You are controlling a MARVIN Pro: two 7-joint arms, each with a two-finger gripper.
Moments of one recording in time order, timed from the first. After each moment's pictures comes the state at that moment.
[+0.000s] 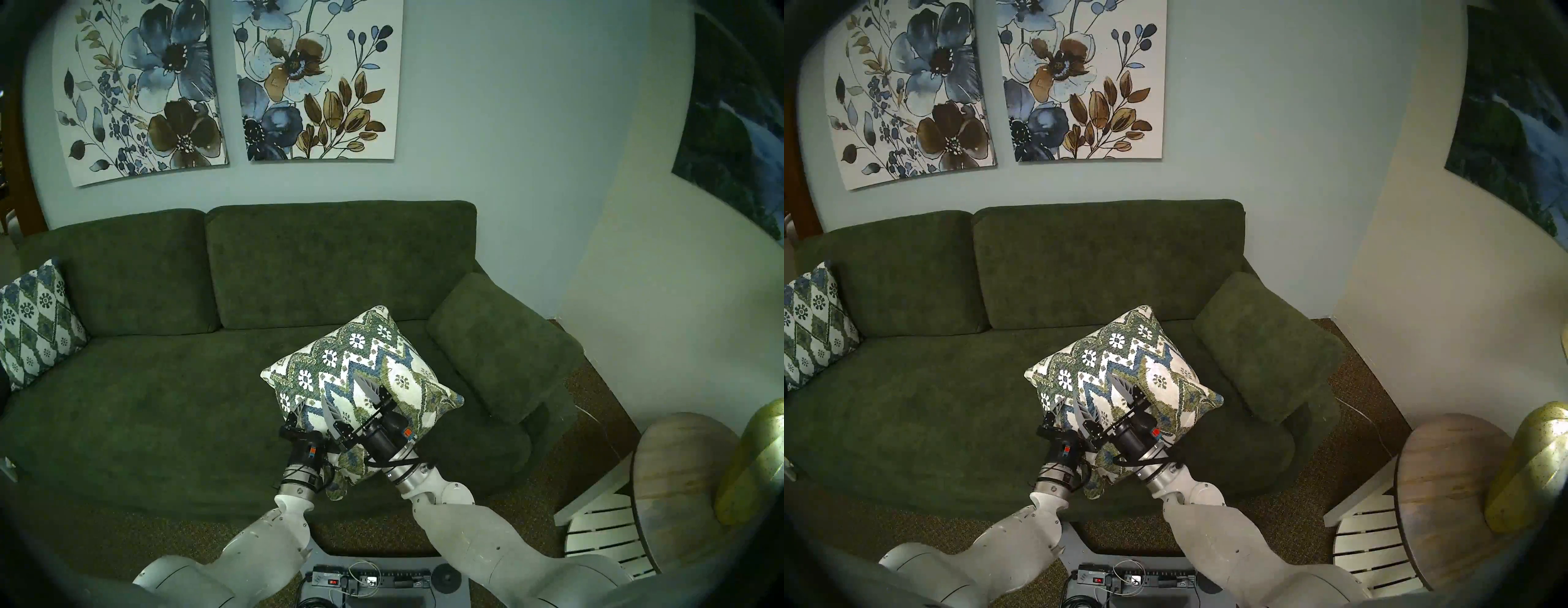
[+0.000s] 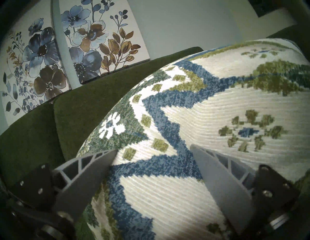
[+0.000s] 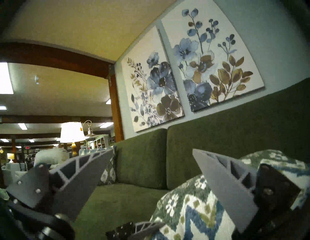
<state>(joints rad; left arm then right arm) 1.44 -1.46 -1.13 -0.50 0.33 -0.90 0.60 -1.42 -1.59 1.08 -0.76 0.70 -0.96 0.87</state>
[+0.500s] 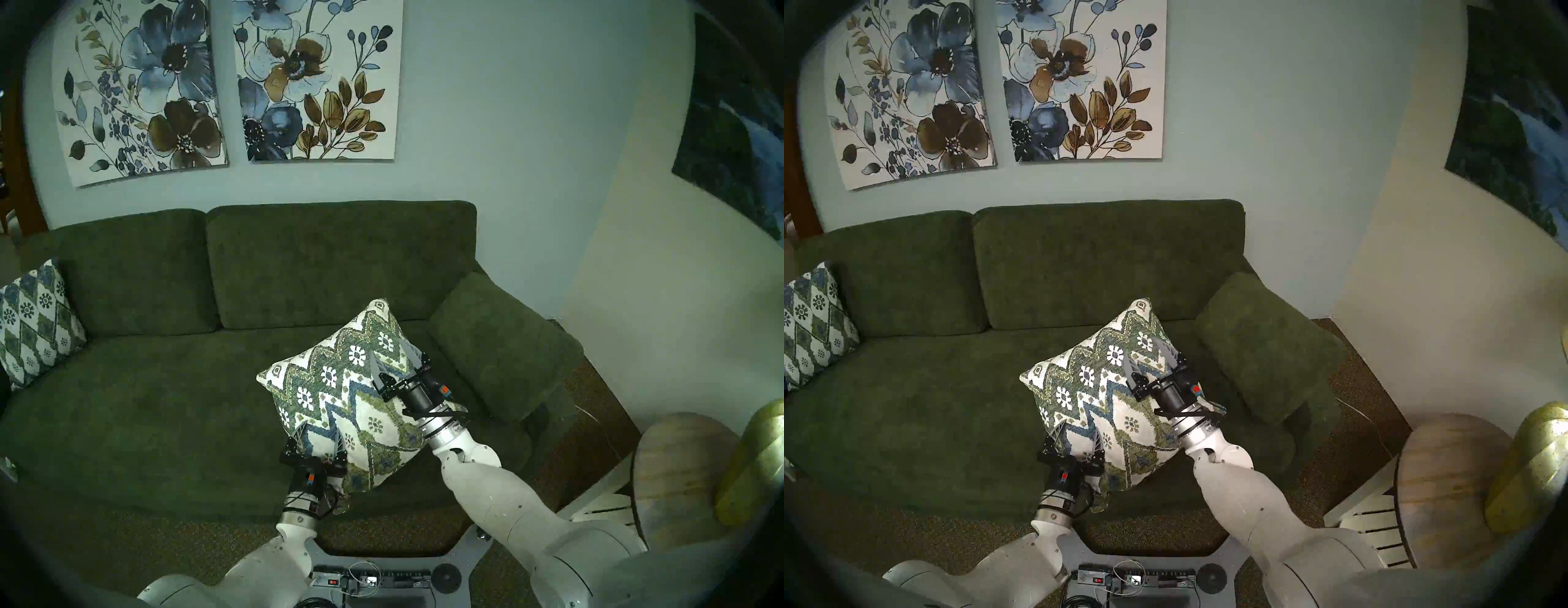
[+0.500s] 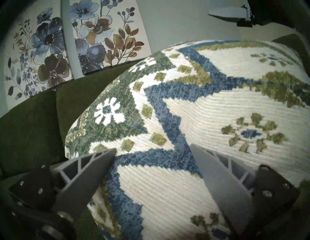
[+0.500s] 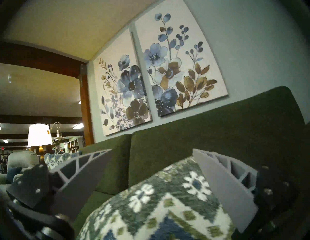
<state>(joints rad) 1.54 -1.46 -1.11 -0.48 0.30 -0.97 0.63 -1.29 -1.54 1.18 -0.60 0.74 -0.84 0.81</state>
